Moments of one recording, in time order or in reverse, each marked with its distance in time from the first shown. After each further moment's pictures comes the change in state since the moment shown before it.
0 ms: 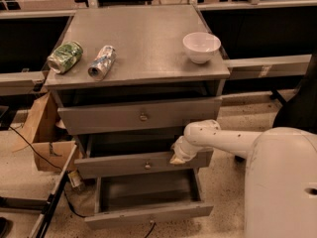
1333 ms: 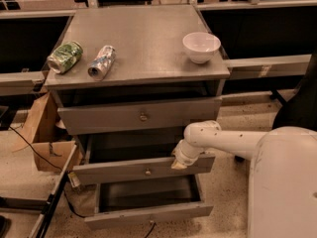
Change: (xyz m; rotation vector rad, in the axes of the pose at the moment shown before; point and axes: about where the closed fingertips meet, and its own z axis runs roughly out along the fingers) arm 0.000 0.036 -0.008 -0.097 0.024 0.006
